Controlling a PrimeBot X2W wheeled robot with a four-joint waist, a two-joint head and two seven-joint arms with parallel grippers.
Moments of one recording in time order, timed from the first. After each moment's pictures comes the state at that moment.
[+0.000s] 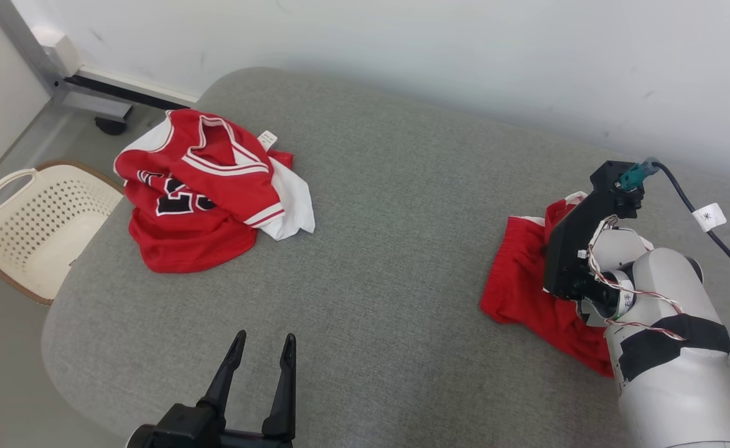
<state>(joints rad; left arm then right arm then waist) -0.06 0.14 -0.36 0.09 -0.38 0.05 -0.24 -0.74 -0.05 -0.14 0.72 0.11 0.13 0.78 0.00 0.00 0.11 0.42</state>
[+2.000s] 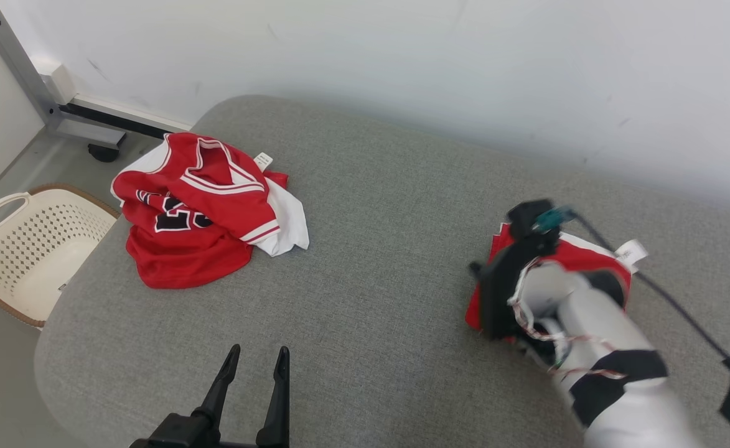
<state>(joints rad) -0.04 0.17 -0.38 0.10 -0.42 0.07 -0.24 -0.66 -0.05 0.24 0.74 0.30 0.13 0.51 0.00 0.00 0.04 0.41</state>
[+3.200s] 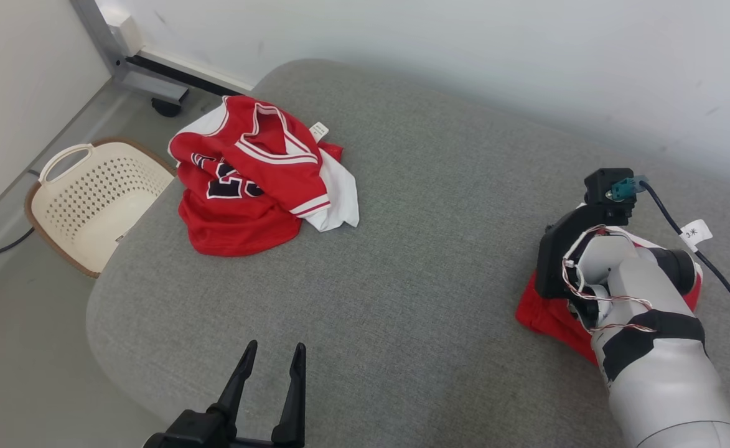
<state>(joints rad) -0.06 0.13 -0.40 0.12 -0.41 0.05 -0.26 -0.82 -0.05 -0.17 0.98 -0.06 0.13 0.37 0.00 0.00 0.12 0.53</state>
